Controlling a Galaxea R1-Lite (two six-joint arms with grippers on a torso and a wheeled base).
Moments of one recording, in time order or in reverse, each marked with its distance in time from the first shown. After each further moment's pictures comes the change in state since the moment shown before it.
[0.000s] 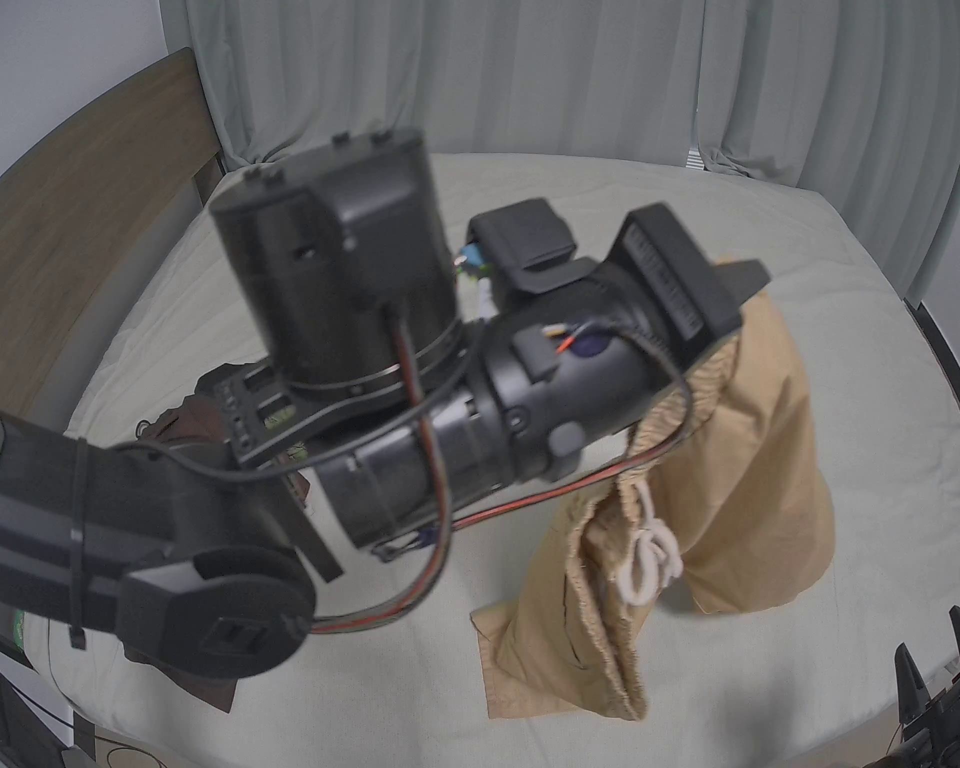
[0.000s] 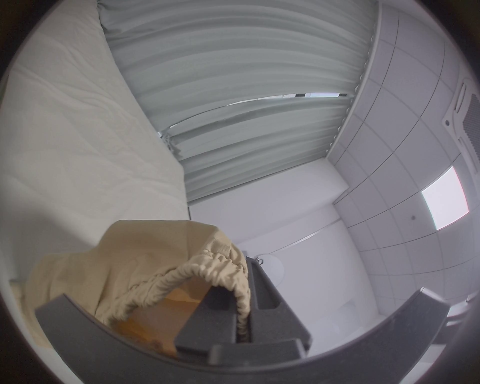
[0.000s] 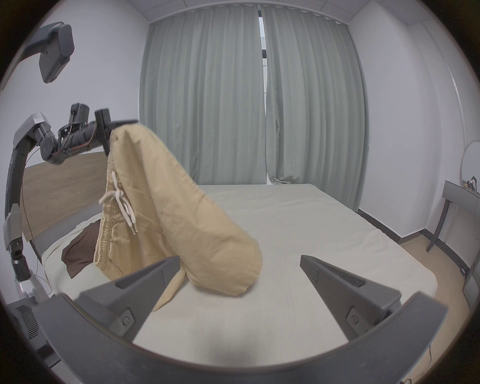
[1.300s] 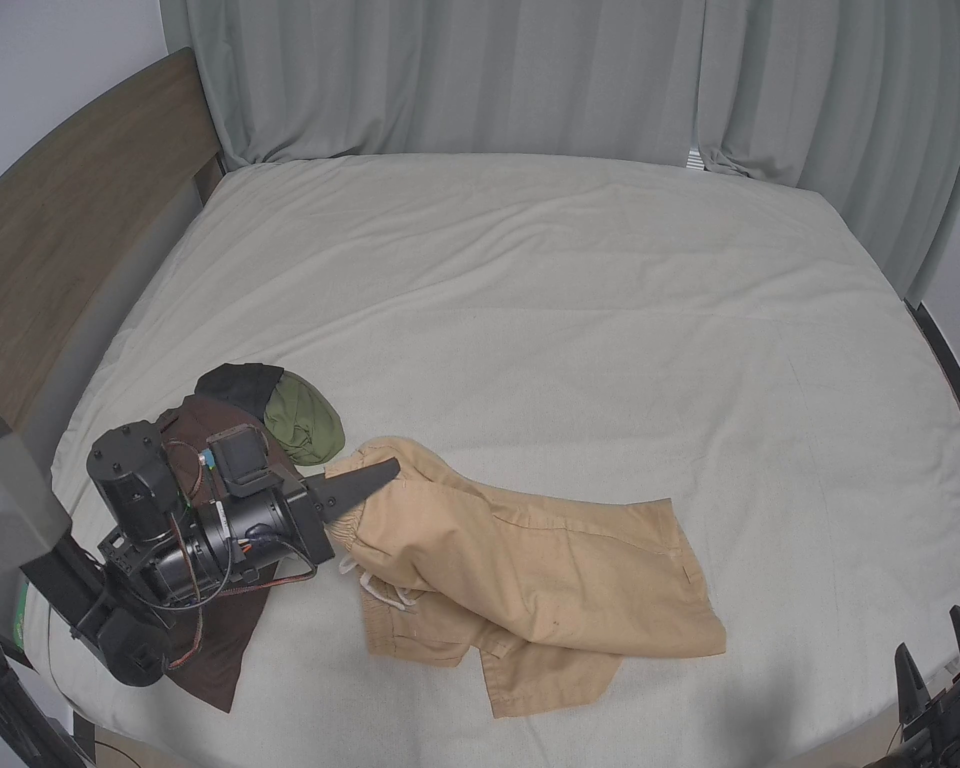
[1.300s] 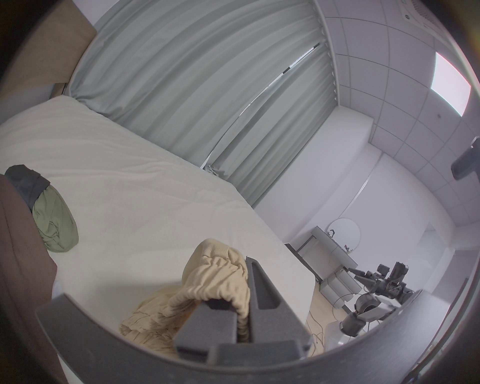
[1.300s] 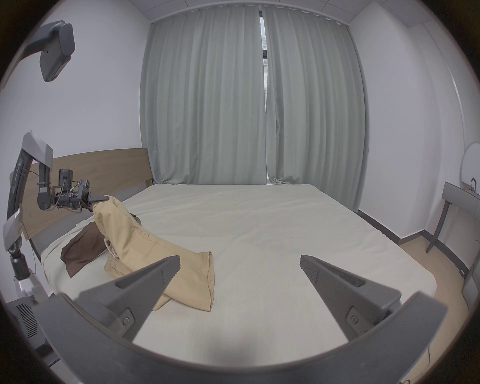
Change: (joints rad) left arm 0.597 0.041 0.797 -0.639 -0.374 0.525; right arm -0.002 0.000 0.000 -0.001 0.001 -0.006
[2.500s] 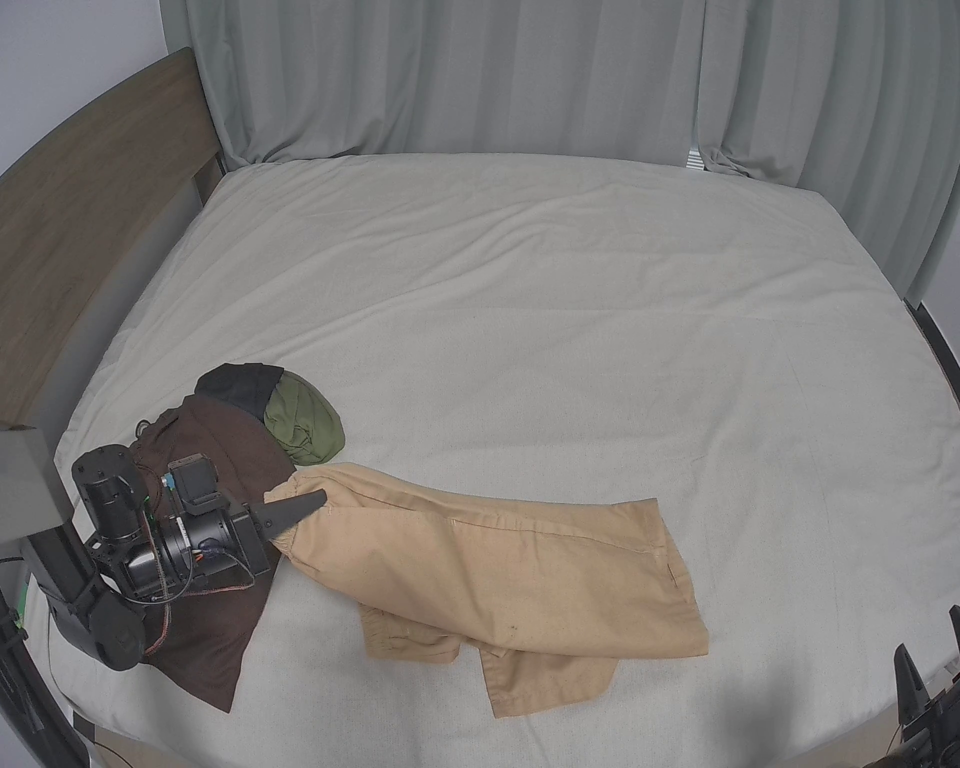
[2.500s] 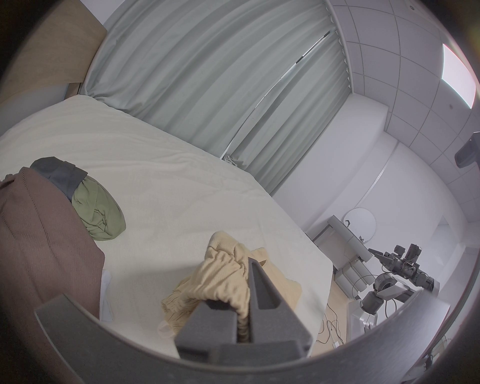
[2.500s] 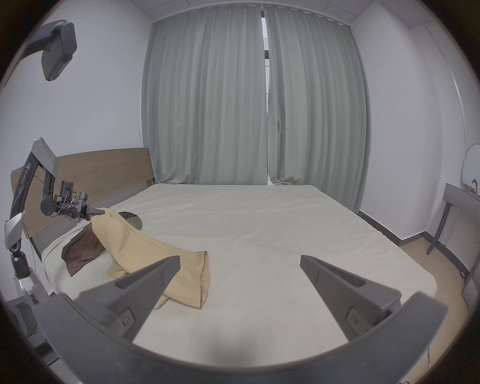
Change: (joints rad) left arm 0.272 0.114 0.078 -0.052 -0.203 0.117; right arm 0.001 0.000 0.000 -0.001 0.006 -0.007
